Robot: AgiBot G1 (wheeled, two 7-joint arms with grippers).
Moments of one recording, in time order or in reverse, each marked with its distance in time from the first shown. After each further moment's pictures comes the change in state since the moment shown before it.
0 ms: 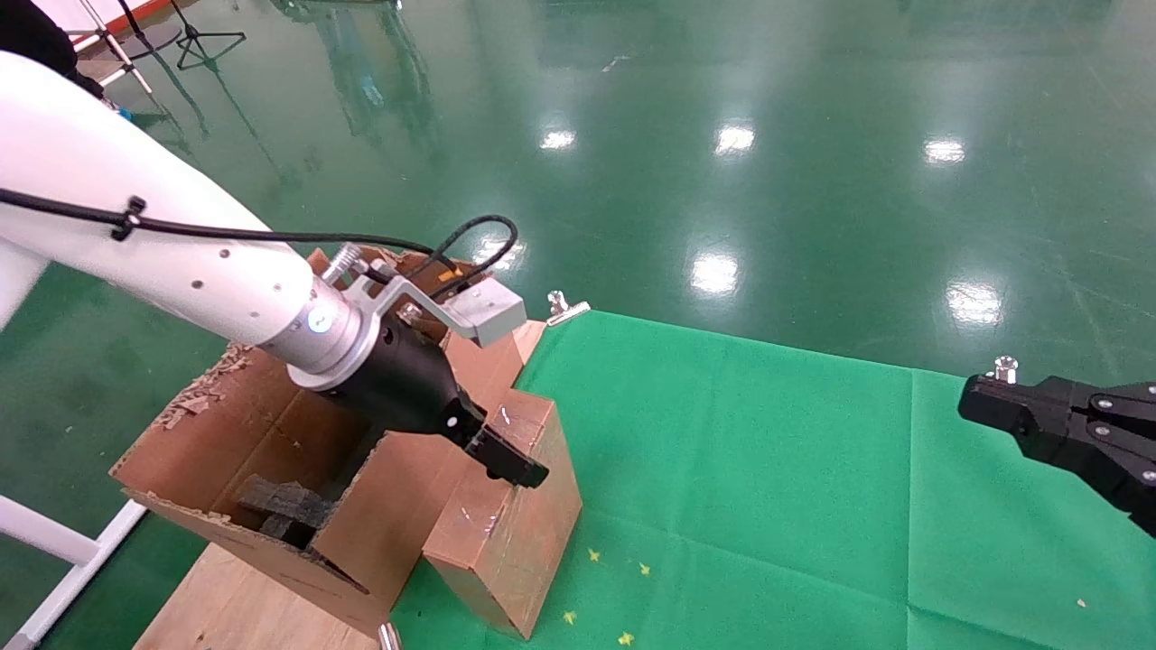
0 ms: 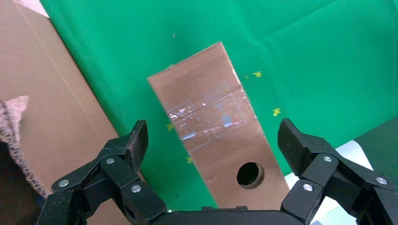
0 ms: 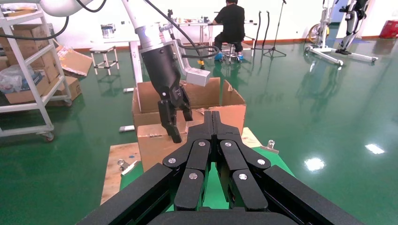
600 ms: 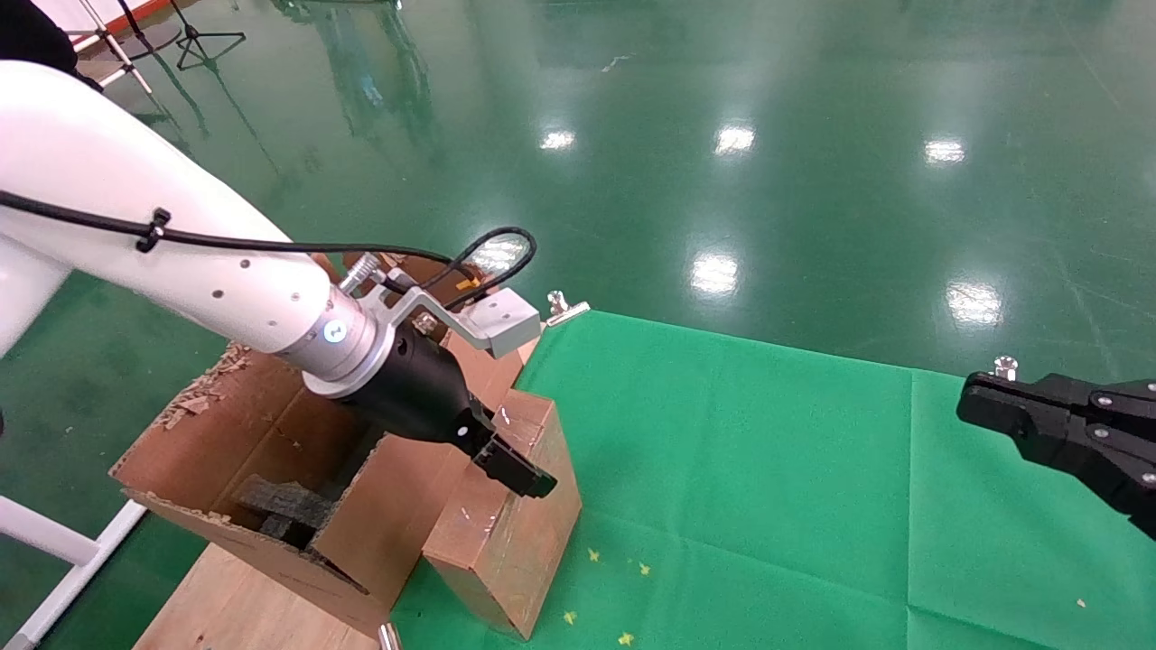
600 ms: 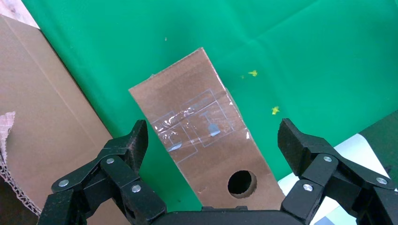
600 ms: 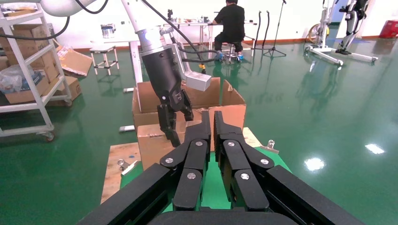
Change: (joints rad) left arm -0.006 0.011 0.045 -0.003 -0.006 -0.021 0.041; right arm 0.000 0.000 0.000 0.000 0.000 0.000 0.000
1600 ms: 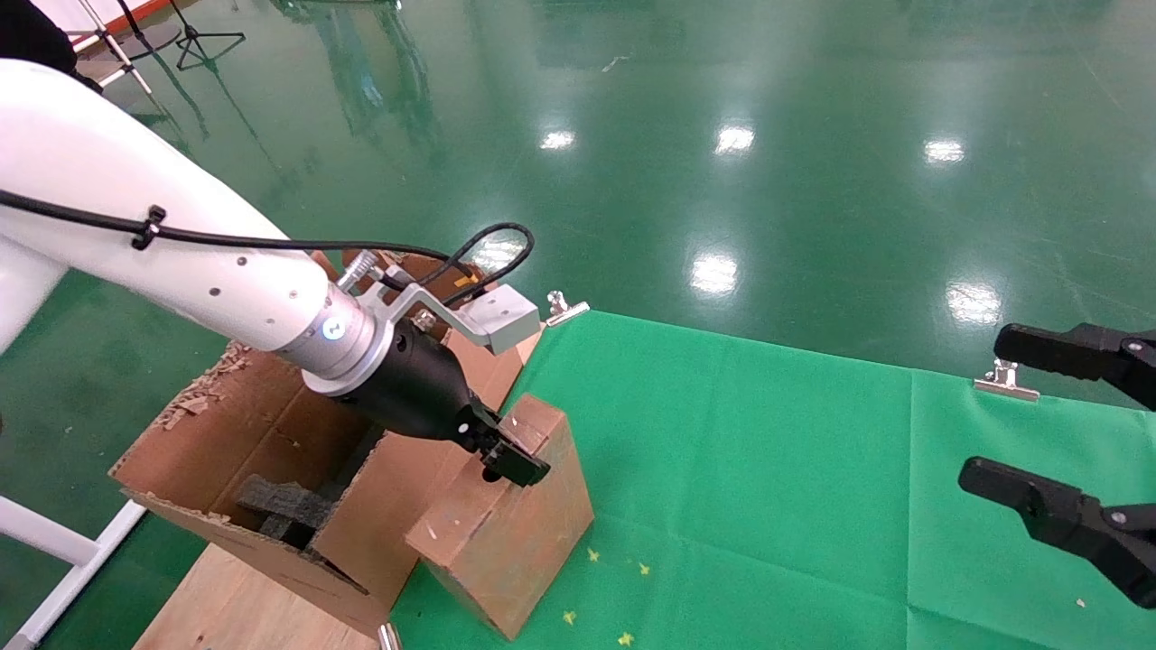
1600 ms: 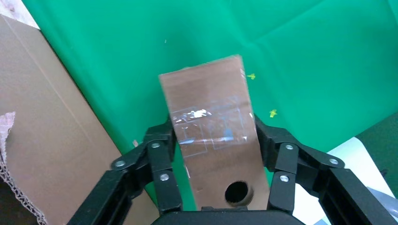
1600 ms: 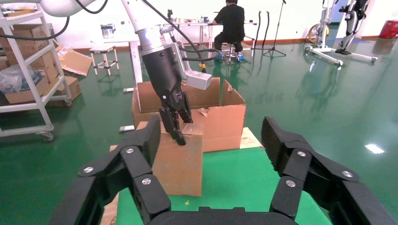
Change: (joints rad) left arm -0.003 -0.001 -0.010 0.015 -0.001 -0.004 0.014; right arm 0.000 0.000 0.000 0.000 0.000 0.000 0.000
